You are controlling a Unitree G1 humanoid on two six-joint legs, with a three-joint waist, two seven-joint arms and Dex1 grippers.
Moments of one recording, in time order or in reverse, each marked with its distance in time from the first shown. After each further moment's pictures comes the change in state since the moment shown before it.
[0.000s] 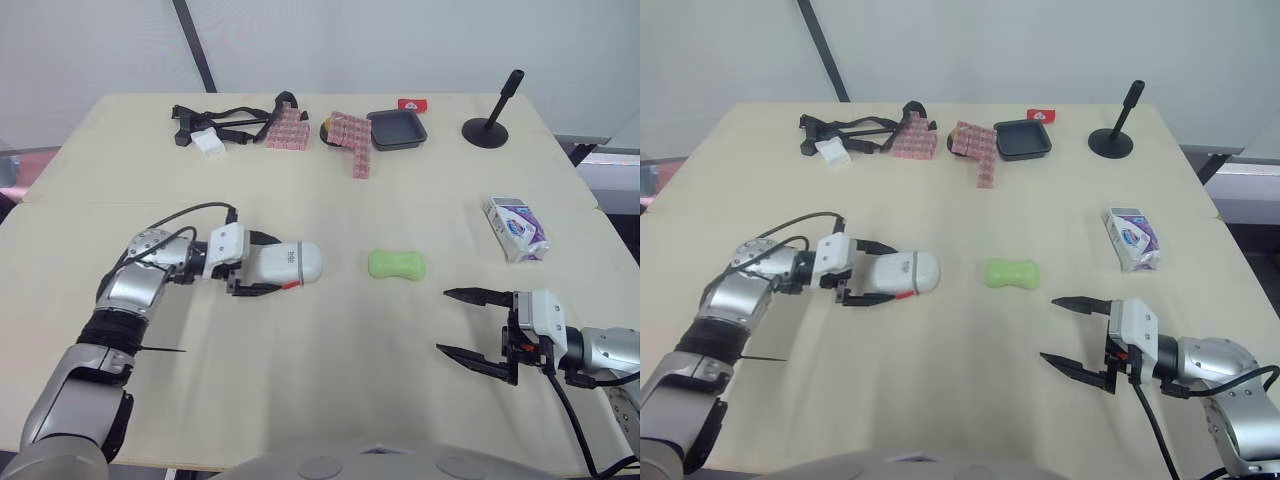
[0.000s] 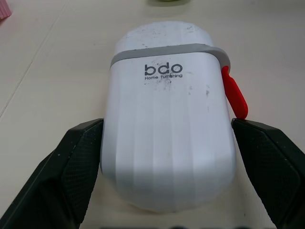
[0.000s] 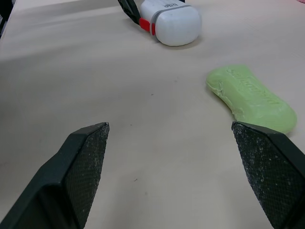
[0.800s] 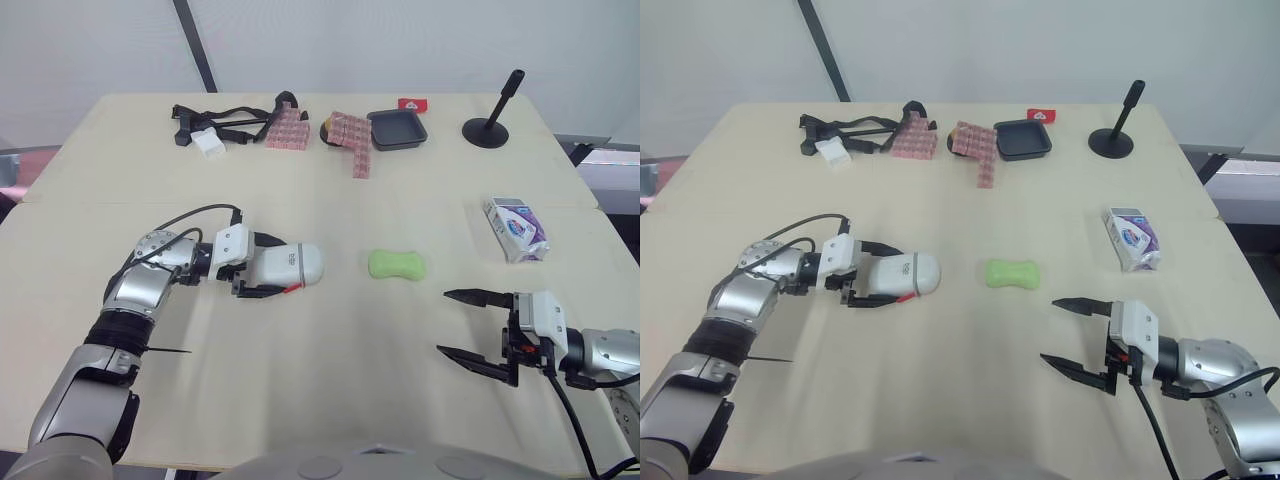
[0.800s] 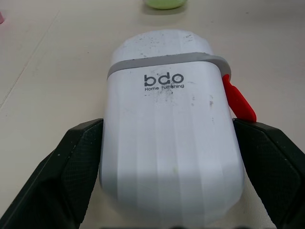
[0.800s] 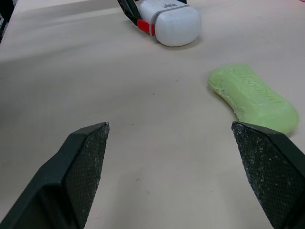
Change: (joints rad) left arm 0.000 -0.019 0.000 0.000 -0.001 0.005 -0.016; right arm 0.006 0.001 0.004 0.002 0.004 -0.005 0.001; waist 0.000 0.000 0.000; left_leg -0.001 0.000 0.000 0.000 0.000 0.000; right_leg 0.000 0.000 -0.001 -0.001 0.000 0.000
